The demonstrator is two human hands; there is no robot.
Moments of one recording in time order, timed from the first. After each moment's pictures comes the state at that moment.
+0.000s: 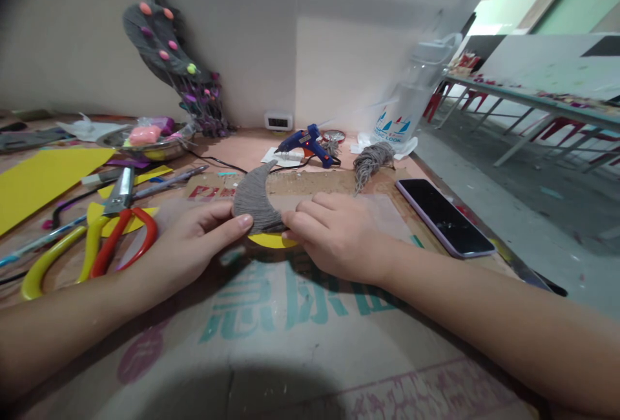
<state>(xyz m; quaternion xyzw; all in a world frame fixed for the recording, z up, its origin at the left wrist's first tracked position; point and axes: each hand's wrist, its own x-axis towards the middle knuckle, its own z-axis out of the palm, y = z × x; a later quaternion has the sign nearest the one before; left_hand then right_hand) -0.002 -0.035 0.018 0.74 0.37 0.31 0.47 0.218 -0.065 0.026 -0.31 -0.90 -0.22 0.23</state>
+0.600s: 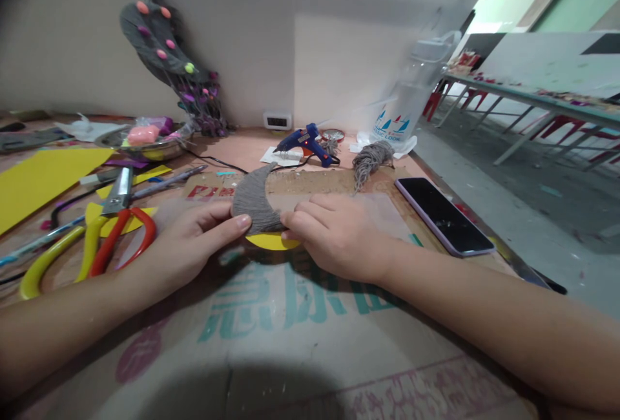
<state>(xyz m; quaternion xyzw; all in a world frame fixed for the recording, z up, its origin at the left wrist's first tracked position) -0.004 -0.033 0.013 0.72 0.34 0.32 0.52 0.218 -0.064 0.024 -0.30 -0.89 -0.22 0.24</state>
